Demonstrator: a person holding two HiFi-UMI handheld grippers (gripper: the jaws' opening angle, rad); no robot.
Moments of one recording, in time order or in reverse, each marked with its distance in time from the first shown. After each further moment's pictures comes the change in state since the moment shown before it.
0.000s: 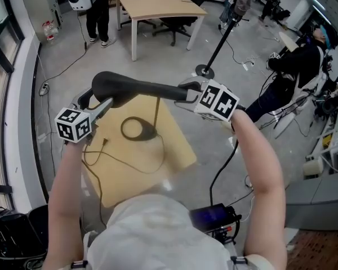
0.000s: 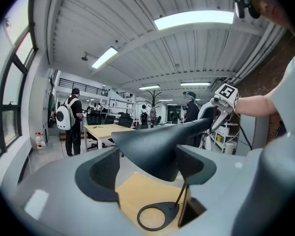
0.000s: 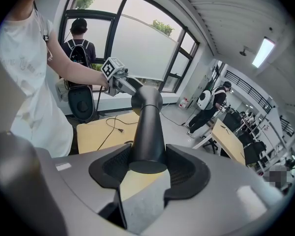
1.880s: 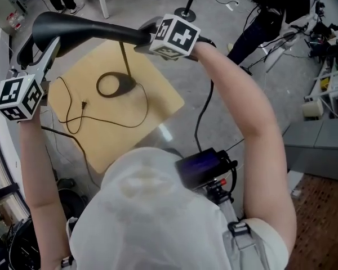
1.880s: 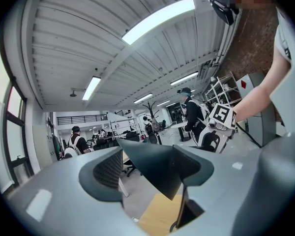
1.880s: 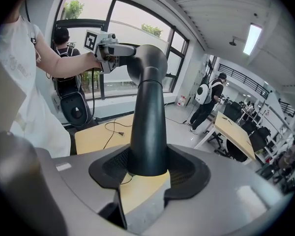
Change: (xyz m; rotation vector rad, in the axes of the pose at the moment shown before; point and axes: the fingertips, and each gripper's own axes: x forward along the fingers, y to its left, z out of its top) left arm -0.023 -0.072 0.128 0.354 -0.135 0.111; right arm 0.023 0.015 -0.038 0.125 -0.047 0.017
